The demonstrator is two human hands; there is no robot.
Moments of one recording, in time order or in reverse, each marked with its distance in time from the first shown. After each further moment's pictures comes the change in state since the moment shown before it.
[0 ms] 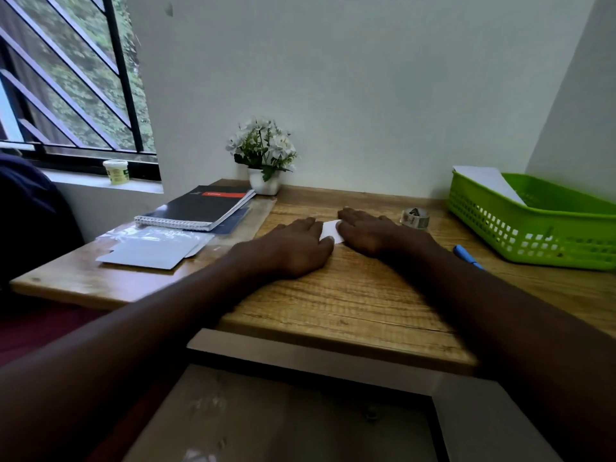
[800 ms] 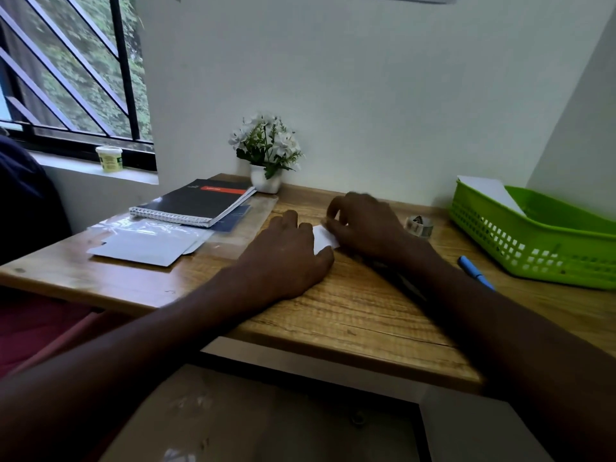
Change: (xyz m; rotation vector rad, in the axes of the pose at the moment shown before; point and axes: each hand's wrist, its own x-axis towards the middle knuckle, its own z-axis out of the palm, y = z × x) left_hand -0.030 -0.007 0.014 -0.064 0.310 -0.051; right_hand -0.008 -0.023 -0.007 -0.069 0.461 -0.183
